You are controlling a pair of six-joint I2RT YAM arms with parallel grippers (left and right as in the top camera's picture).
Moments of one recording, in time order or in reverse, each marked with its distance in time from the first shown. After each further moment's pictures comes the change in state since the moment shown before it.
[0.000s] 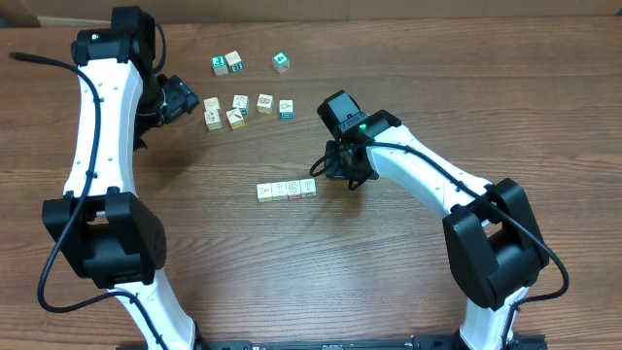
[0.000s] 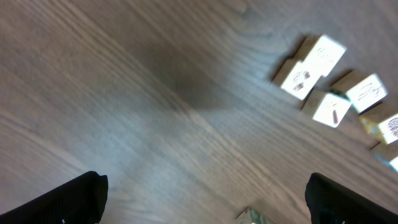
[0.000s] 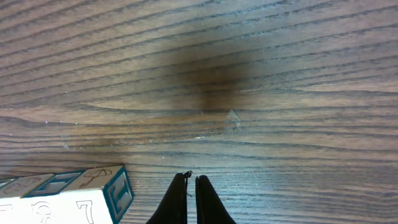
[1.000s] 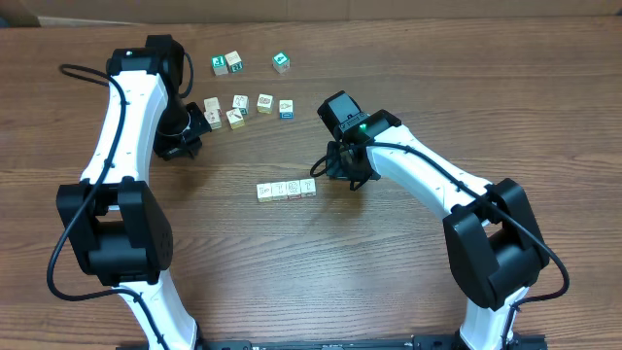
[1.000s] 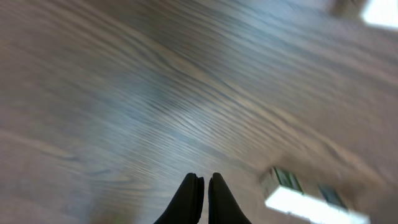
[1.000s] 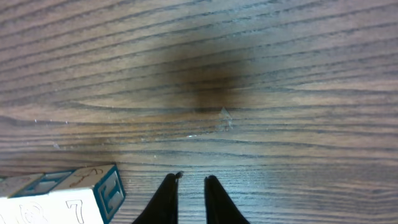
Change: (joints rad) left arm -0.053 0.005 -0.192 0.026 0.108 0.161; right arm 0.000 0.000 0.000 -0.017 0.016 -0.007
